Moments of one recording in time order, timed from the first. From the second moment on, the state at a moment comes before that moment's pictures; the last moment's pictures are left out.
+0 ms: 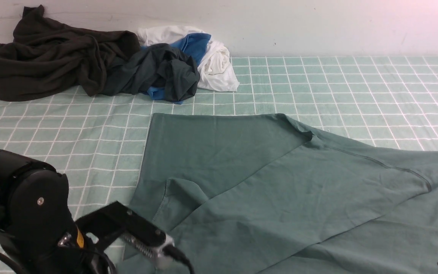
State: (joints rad) right arm 0.29 0.83 -0.79 0.20 1.24 -0.18; left arm -0.52 1.33 -0.73 -0.18 1.09 0.26
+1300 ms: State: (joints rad) right arm 0.29 0.79 -0.79 0.26 1.25 -0.23; left arm -0.90 1.39 -0.49 0.09 0.65 0.46
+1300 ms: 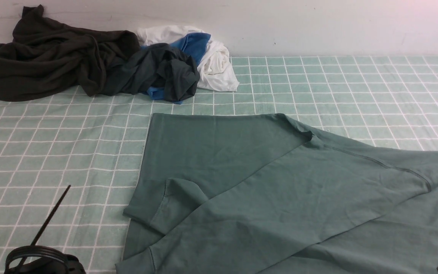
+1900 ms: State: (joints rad) right arm 0.29 0.79 -0.79 0.26 1.25 -0.23; left arm -0.90 1.41 -0.58 0.10 0.71 0.26
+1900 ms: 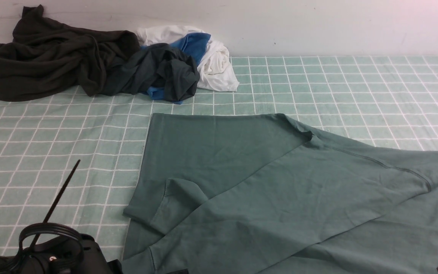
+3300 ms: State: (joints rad) right arm 0.80 1.31 -0.46 -0.07 0.76 -0.58; left arm -0.90 1.21 -0.54 0.12 1.02 0.17
